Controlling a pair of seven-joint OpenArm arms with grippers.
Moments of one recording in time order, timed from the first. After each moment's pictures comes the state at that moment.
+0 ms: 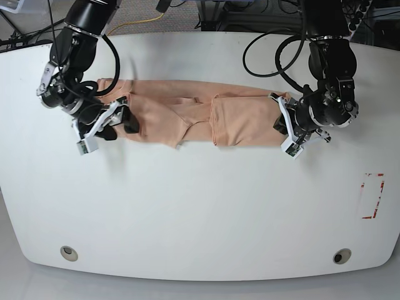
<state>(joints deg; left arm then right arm) -0.6 -8.2 -9.6 99.0 -18.1 -42.8 68.0 -1.0 7.5 28.9 94.1 40.3 41.0 -68.4</state>
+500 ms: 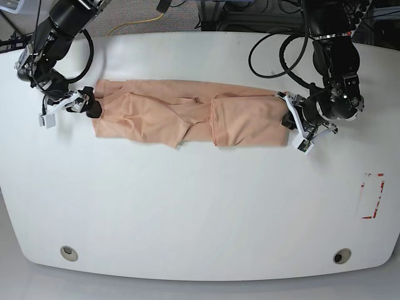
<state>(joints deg) 0.6 -8.0 -15.3 95.6 -18.3 -42.8 65.7 -0.4 11.6 46.9 76.9 42.5 40.6 -70.9</state>
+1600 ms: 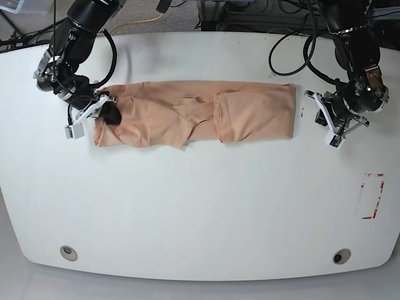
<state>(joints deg) 3.0 -12.9 -22.8 97.9 -16.8 -42.8 65.7 -1.8 4.6 38.4 88.6 42.5 40.3 -71.5</state>
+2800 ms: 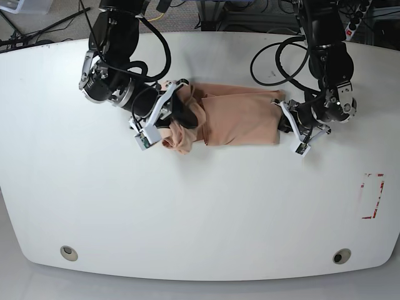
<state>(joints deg) -1.3 -5.7 -15.9 83.2 -11.7 -42.9 56.1 -6.5 -5.6 13.2 109.9 44.3 40.1 -72.2</state>
